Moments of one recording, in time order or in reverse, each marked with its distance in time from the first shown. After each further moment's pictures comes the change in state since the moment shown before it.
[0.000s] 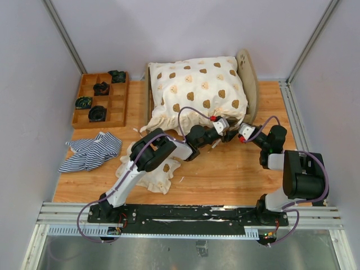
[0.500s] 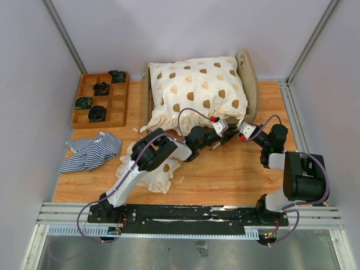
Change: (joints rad) left arm 0.004 0.025 0.039 -0.025 0.034 -0.055; right arm -0.009 -0.023 0.012 -0.033 -0.005 0.000
